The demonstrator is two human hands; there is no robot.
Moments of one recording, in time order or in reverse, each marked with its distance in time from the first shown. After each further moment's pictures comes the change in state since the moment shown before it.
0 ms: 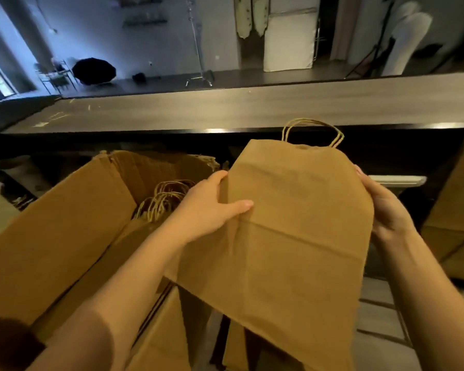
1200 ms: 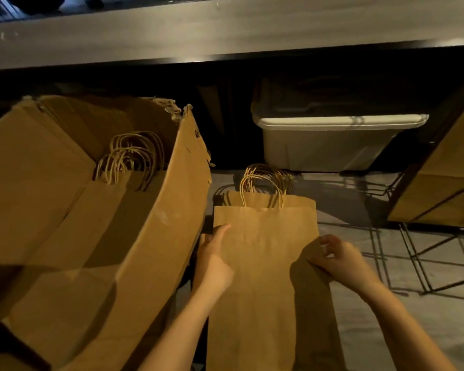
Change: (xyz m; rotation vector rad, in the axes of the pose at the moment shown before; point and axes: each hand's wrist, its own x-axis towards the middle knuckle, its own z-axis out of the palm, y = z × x) left_hand -0.018 -0.092 0.176 -0.116 -0.079 -0.397; right_hand -0.068 0.120 -0.104 -1.410 0.350 0.447
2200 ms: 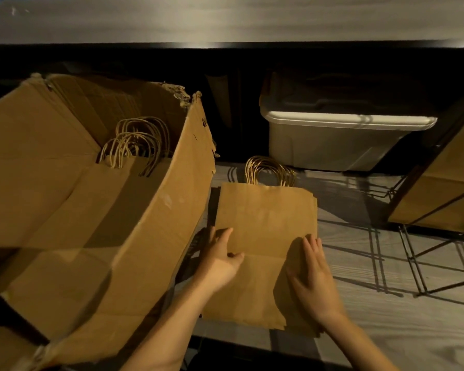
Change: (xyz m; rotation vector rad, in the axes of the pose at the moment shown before) left_hand -0.001 -0.008 0.010 0.008 -0.189 -0.035; right_hand -0.036 0.009 0.055 -0.094 0.079 -0.265
